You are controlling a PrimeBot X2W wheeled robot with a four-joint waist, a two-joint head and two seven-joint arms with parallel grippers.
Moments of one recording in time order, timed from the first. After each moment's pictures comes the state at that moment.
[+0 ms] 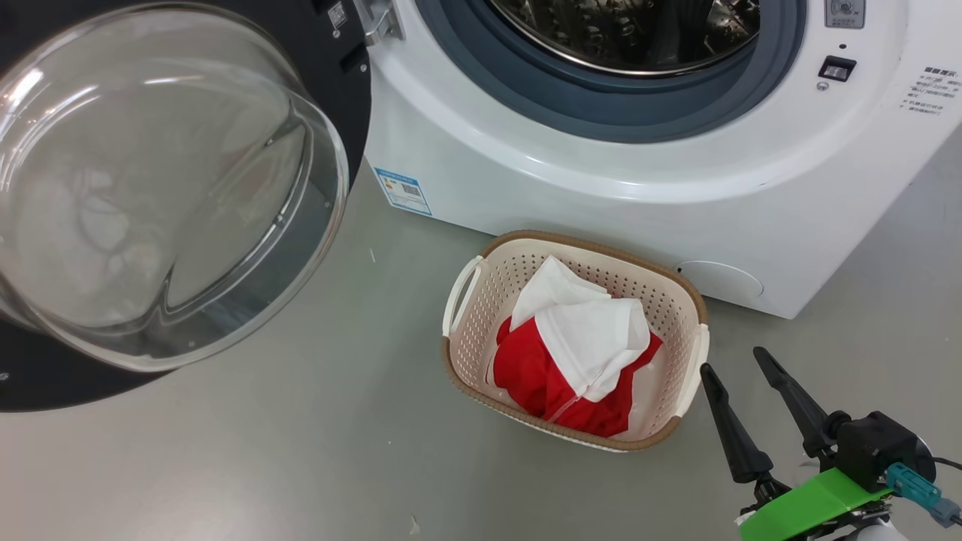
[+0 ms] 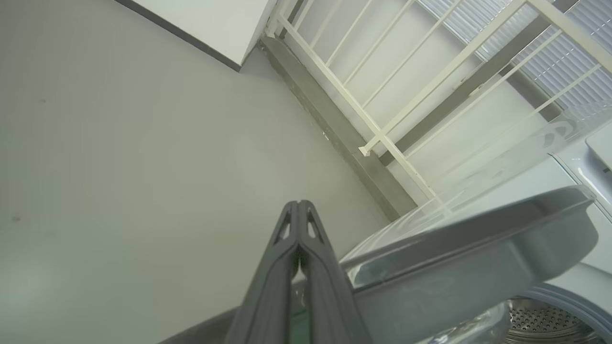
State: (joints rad) left arm -0.82 0.65 0.34 0.90 -1.10 -0.13 0.39; right arm -0.02 -0.18 0.14 0.18 0.36 0.12 -0.26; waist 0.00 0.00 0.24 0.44
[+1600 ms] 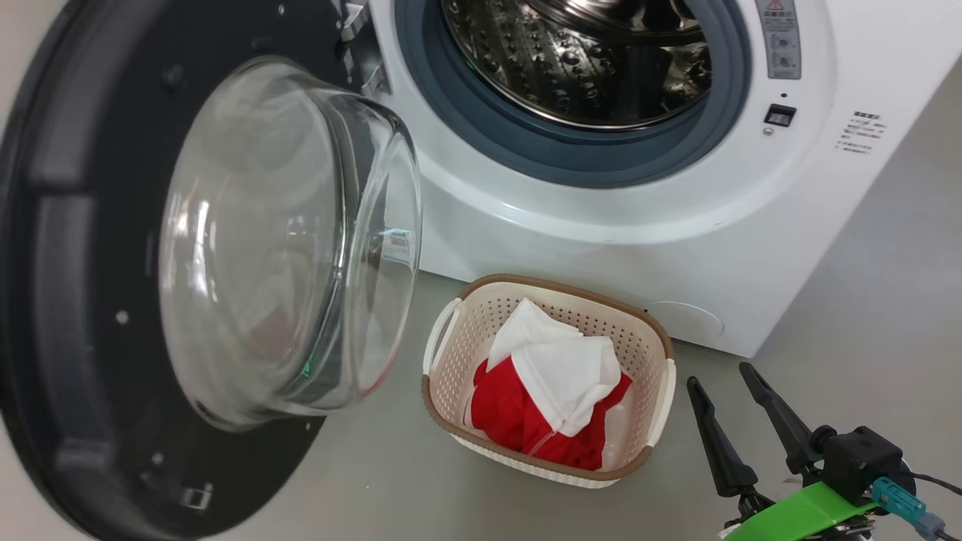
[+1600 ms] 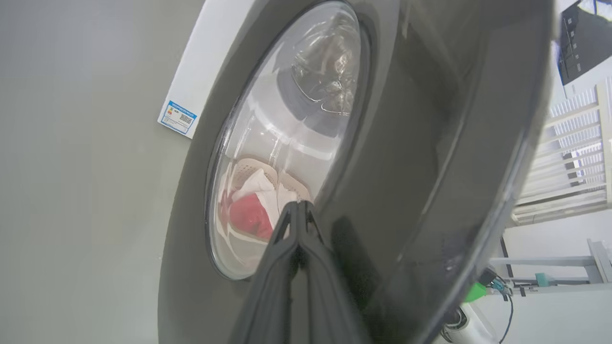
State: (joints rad) left arm -0.44 0.70 0.15 0.24 -1.54 -0.12 0.99; right arm 0.00 -0.12 0.13 0.18 0.36 0.12 -0.26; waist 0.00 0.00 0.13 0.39
